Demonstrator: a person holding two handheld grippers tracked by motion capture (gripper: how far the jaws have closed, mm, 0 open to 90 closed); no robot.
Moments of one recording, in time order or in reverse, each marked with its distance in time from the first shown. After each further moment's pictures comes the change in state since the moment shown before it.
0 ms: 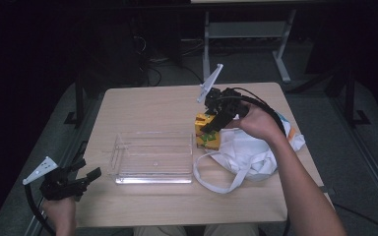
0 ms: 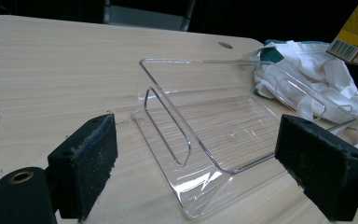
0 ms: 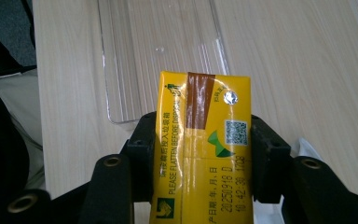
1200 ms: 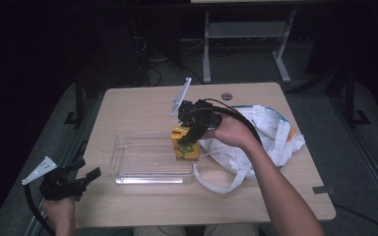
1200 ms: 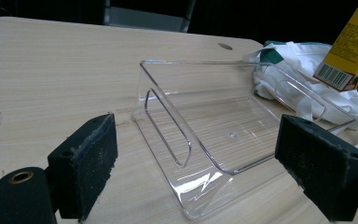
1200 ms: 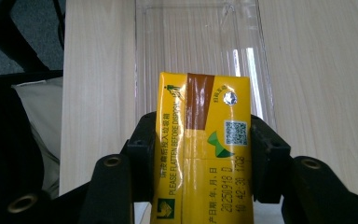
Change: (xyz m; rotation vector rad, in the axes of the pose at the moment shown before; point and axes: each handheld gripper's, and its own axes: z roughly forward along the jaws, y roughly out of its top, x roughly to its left) left arm 0.001 0.000 -0.001 -0.005 -0.002 0.005; right arm 0.023 0.040 0.044 0.000 0.089 -0.093
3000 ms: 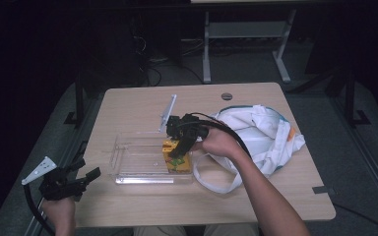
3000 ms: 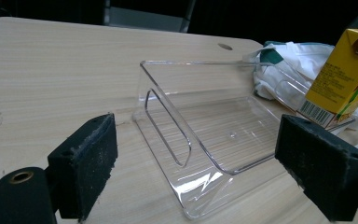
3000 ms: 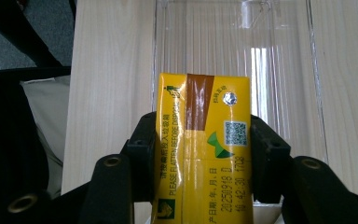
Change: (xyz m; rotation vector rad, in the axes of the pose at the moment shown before) left arm 0.000 0.000 0.000 -0.002 -0.001 0.001; right arm 0.010 0.008 0.047 0.022 0.066 -0.036
